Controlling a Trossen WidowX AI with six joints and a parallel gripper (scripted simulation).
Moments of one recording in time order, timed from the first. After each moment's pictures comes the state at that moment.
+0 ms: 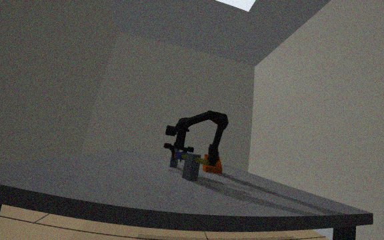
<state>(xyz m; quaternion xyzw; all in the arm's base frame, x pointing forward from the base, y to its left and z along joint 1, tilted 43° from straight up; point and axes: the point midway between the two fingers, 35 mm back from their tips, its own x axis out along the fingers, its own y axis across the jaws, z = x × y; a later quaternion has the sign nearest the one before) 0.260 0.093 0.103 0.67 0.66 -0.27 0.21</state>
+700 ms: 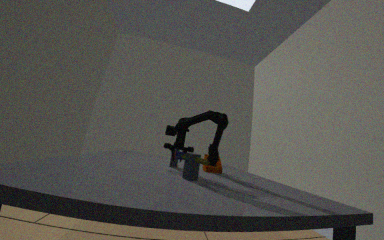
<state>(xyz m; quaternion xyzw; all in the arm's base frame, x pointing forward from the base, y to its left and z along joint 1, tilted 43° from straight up) 0.260 0.093 0.103 0.67 0.66 -0.27 0.21</state>
